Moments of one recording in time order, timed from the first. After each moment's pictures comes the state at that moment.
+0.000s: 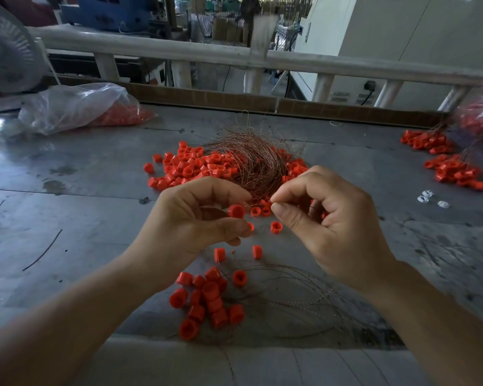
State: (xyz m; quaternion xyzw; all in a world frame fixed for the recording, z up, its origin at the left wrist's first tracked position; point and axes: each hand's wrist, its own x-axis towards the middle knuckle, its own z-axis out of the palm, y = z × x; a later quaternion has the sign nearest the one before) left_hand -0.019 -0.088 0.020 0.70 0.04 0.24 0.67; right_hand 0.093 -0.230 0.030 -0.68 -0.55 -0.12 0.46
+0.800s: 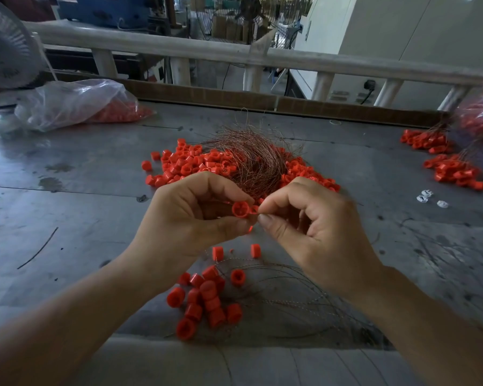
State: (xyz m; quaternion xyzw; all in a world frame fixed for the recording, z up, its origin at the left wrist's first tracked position) left_hand -0.019 -0.093 0.022 0.68 0.02 0.27 0.68; right_hand 0.084 -0.227 0.028 -0.69 -0.56 -0.07 0.45
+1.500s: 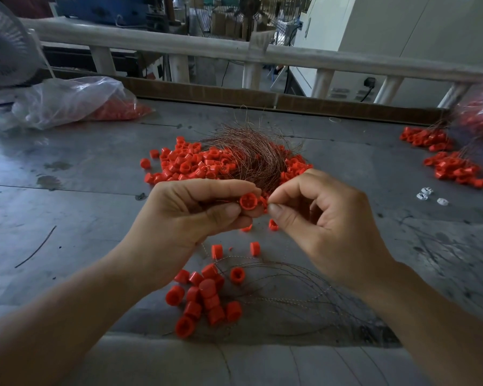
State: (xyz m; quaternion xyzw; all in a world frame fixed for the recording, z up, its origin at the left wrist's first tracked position) left_hand -0.021 -0.088 0.023 0.64 0.01 0.22 0.74; right_hand 0.086 -0.230 0.033 -0.71 -0.52 -0.07 0.46
